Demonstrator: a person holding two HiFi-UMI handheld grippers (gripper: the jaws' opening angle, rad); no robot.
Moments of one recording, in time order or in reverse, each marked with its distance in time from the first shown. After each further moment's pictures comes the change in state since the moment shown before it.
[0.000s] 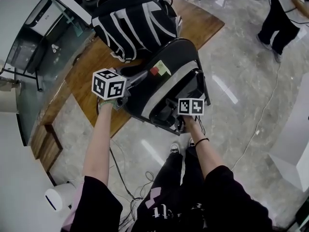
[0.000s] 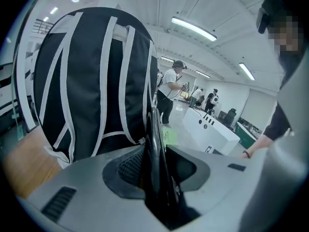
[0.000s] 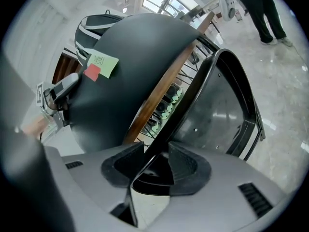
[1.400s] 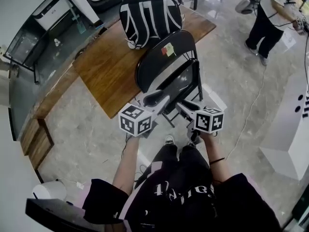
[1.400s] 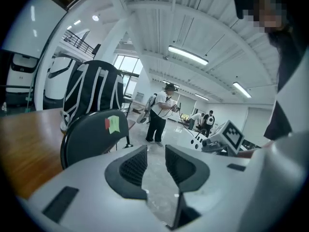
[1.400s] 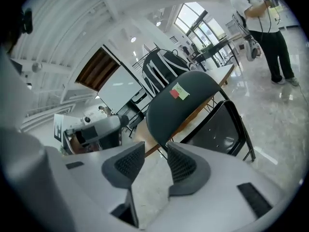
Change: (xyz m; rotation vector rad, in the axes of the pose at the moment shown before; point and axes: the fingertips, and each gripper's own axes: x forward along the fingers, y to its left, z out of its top) left arm -0.121 -0.229 -0.083 -0.110 -0.283 0.013; right arm -0.196 0.166 -0.094 -0.283 -0.182 0.049
